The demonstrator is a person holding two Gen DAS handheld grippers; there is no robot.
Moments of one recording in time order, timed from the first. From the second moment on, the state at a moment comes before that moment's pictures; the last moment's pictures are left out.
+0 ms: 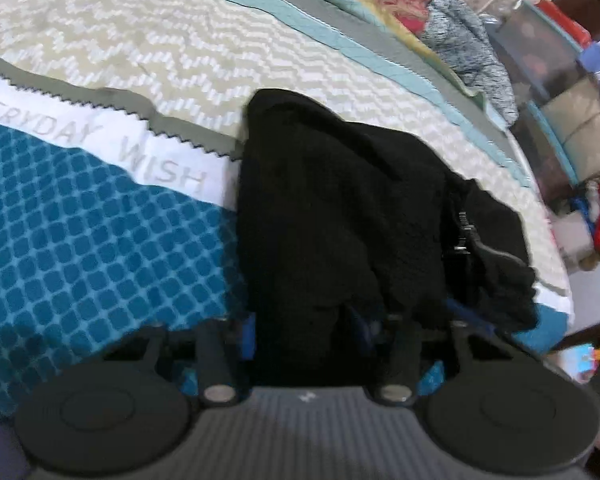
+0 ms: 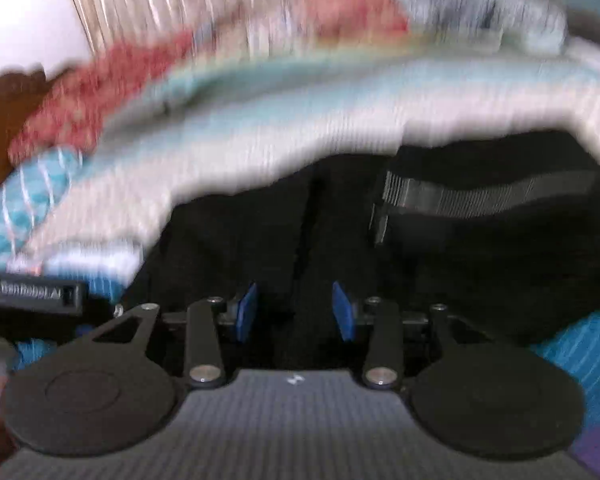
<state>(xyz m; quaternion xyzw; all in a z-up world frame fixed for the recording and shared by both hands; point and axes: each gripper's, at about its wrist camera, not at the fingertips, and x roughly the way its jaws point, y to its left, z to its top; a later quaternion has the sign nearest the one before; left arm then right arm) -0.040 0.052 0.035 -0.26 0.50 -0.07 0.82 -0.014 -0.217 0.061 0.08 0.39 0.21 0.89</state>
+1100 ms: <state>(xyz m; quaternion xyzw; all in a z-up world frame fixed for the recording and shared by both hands) -0.039 0.074 0.040 -0.27 0.47 -0.07 0.84 -0.009 -0.177 0.092 0.05 0.32 0.28 0.90</state>
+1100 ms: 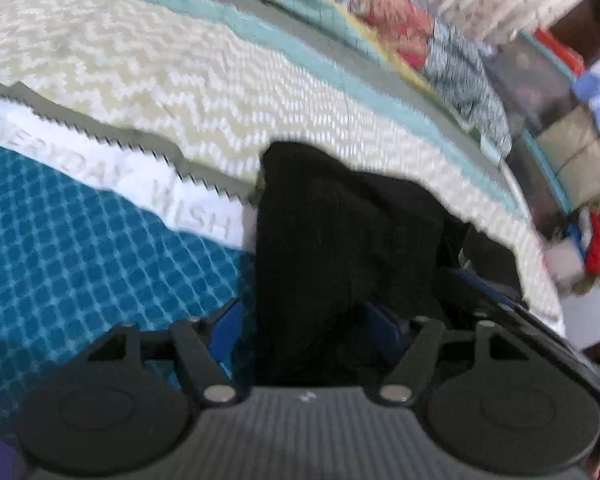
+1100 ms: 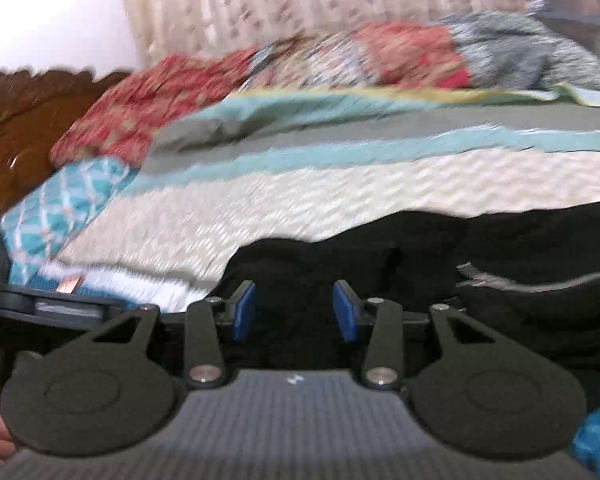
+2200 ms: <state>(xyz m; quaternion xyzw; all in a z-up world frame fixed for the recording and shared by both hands) -0.047 0.049 0.025 -0.20 0.49 -0.06 0.85 -0.018 -0.202 0.048 0.05 0.38 0.26 0.89</state>
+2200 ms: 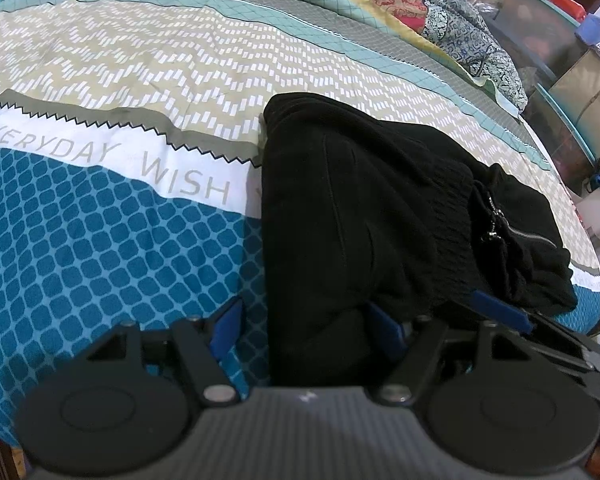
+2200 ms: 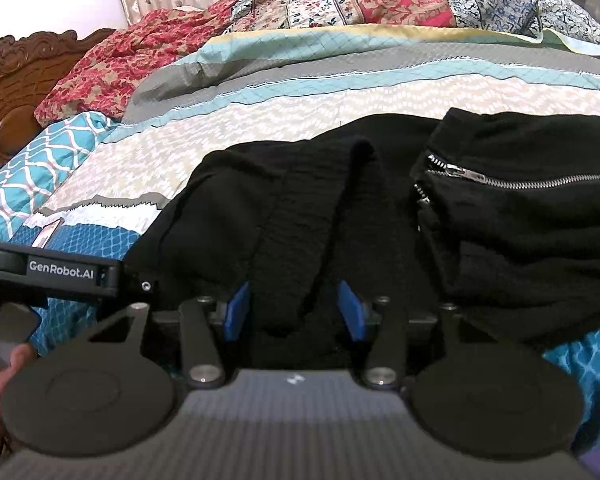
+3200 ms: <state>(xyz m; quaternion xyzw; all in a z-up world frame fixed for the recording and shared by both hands) -0.048 0.045 0.027 -0.20 0.48 -0.06 0.85 -0.018 -0.202 0.046 0.05 0.37 0.26 0.89</state>
